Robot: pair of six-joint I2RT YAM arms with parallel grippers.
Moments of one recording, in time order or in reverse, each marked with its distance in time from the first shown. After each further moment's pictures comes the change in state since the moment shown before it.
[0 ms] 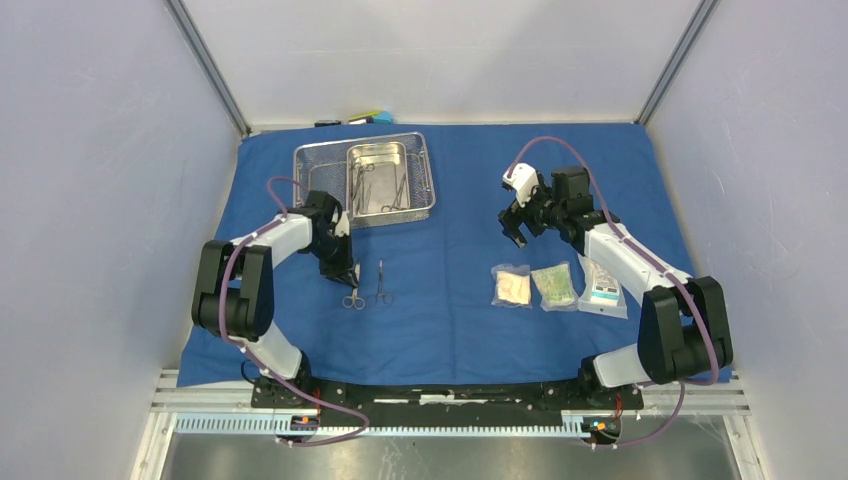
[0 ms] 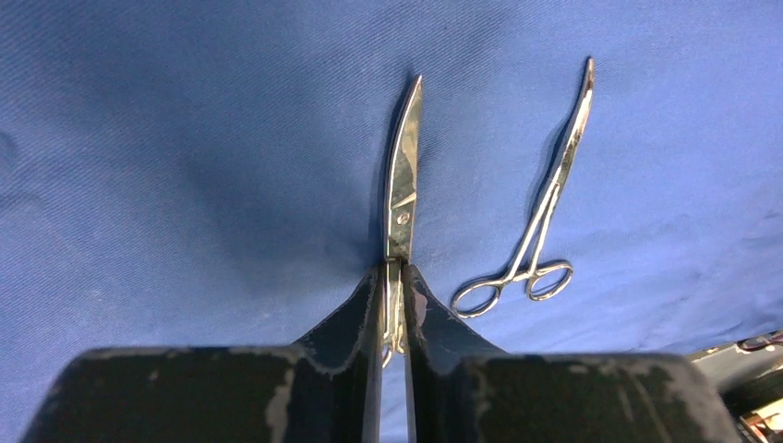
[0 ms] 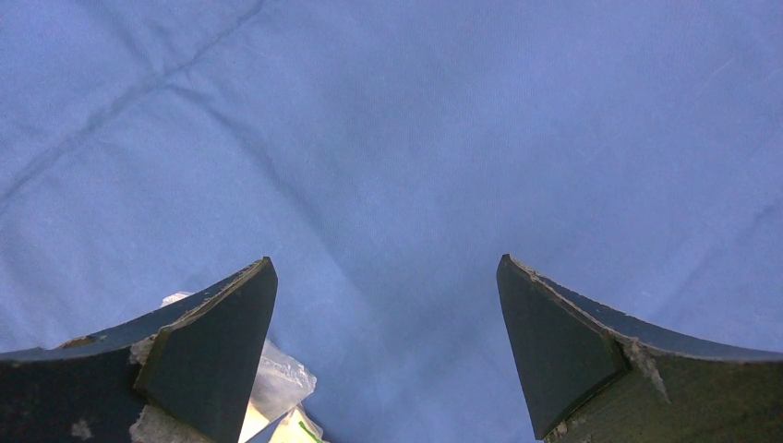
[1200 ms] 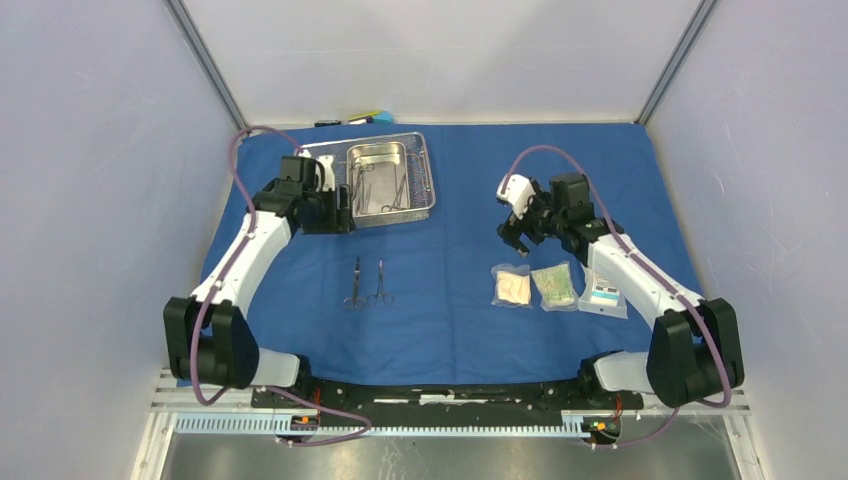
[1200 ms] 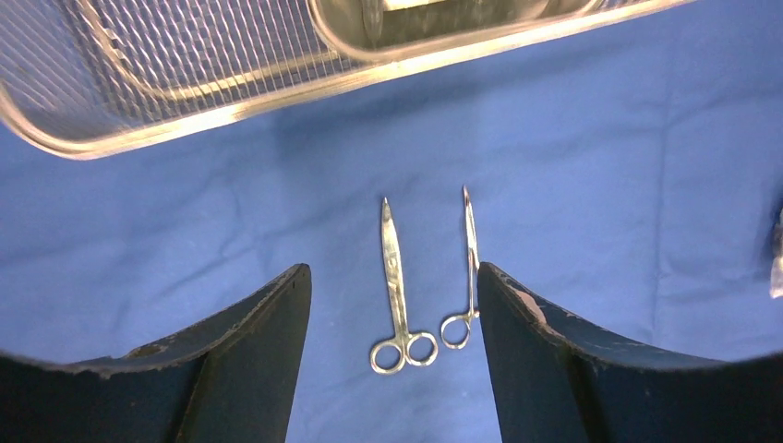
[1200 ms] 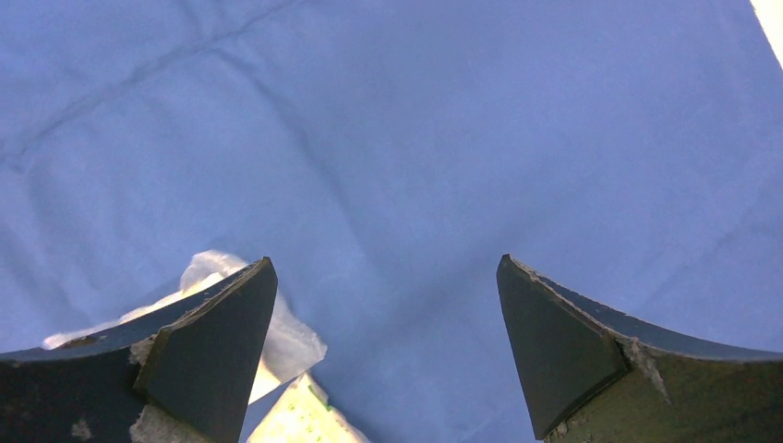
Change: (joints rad) left arm -0.002 -0.251 0.168 0.006 -0.137 0.073; right arm 0.034 -0.085 -0.013 -0.066 0.013 -0.089
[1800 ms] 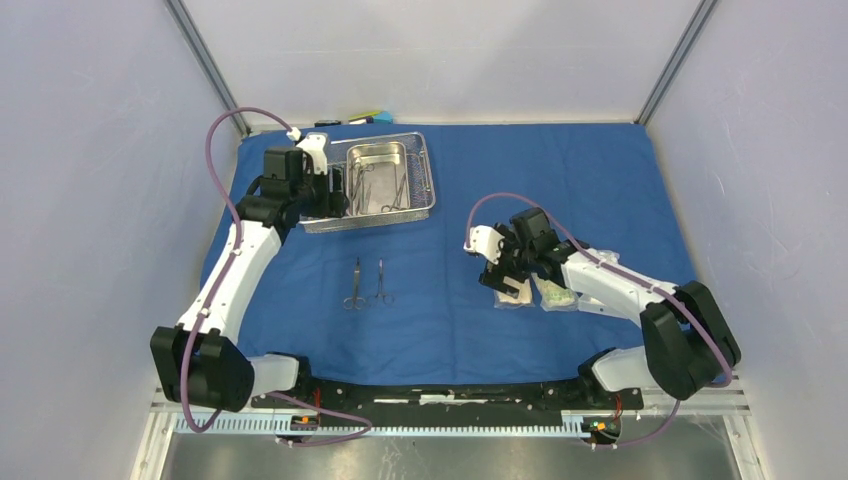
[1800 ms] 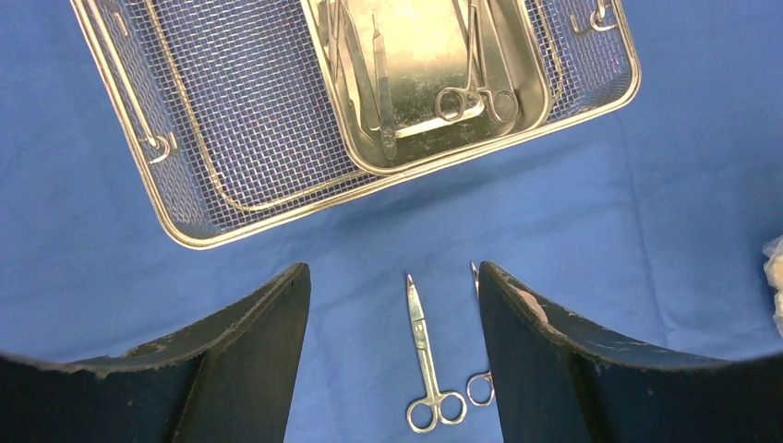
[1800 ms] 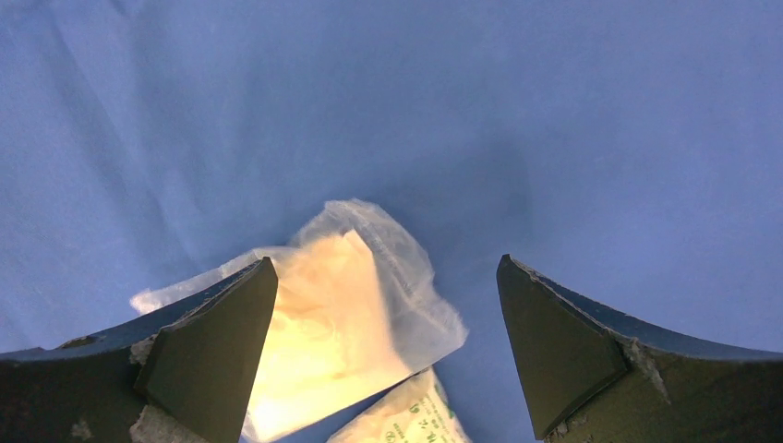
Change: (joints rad) left arm 0.000 -0.129 0.053 0.123 -0.050 0.101; right arm 0.231 0.020 -0.150 -0.065 0.129 -0.114
